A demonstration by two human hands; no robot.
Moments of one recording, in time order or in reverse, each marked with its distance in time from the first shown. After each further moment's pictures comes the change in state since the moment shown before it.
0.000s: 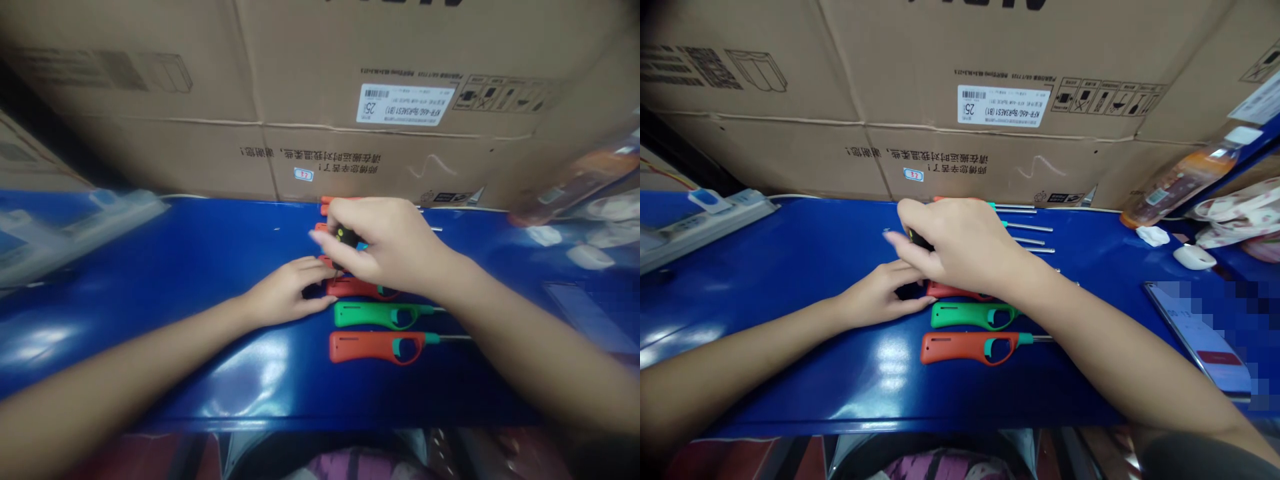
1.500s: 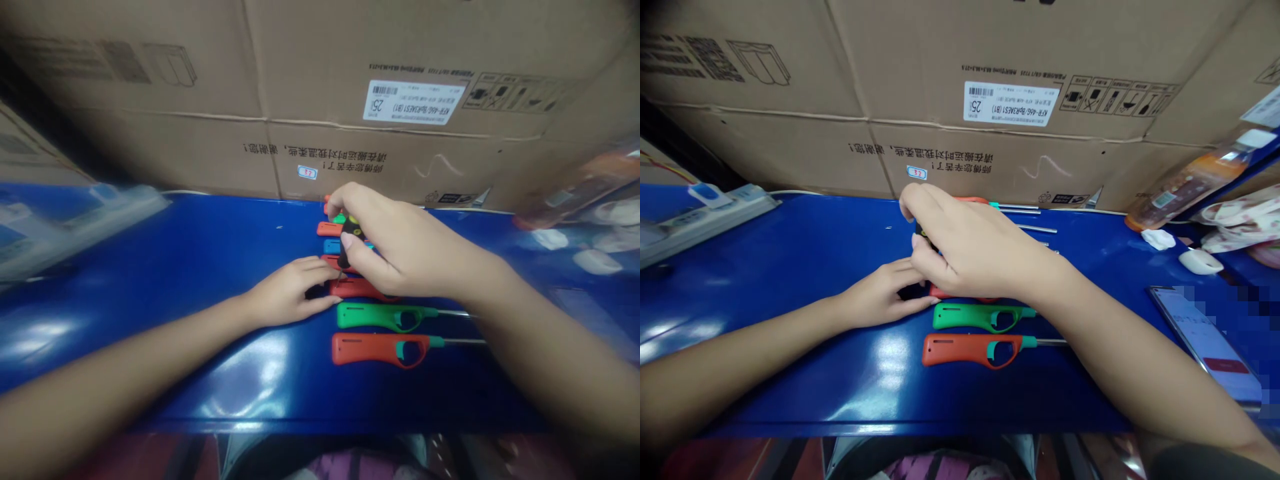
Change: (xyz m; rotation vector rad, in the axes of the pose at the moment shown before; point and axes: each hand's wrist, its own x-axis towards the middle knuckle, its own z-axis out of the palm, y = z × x) left_hand 0.001 0.003 -0.002 -0.009 -0.009 0.016; right_hand -0.001 0.004 -0.009 -0.002 -0.077 -0.089
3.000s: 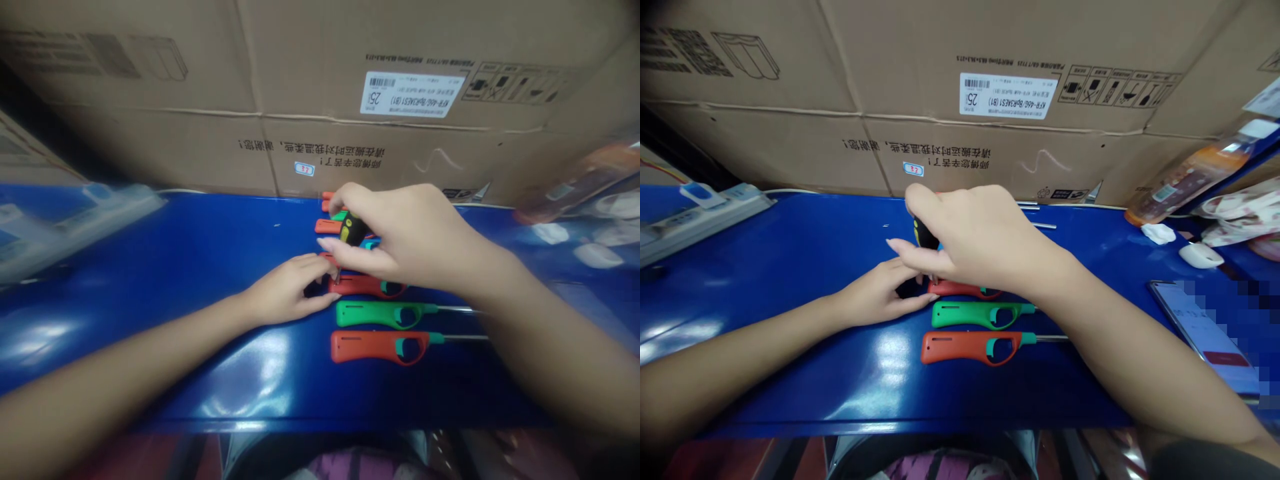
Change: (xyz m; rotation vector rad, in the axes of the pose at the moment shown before) left_hand 0.002 0.002 0.000 -0.005 -0.025 -0.089; right_hand -0.001 -0.003 -0.005 -0.197 -0.030 0.125
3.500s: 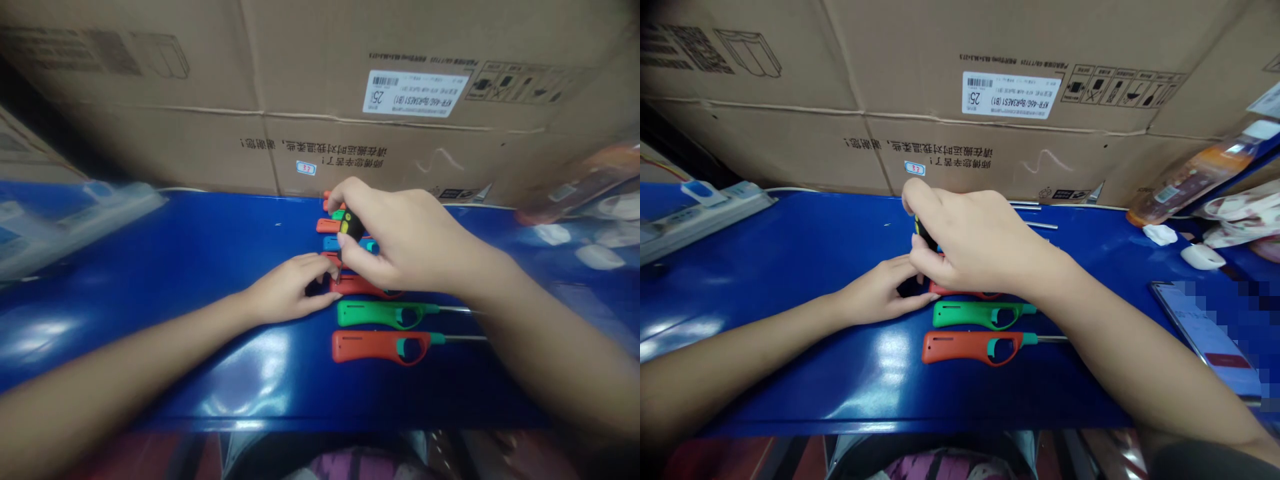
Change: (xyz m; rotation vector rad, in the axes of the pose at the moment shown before) left_hand 0.000 0.000 -0.001 -0.009 0.002 -0.013; right_hand 0.000 0.002 0.006 0.003 0.051 -0.068
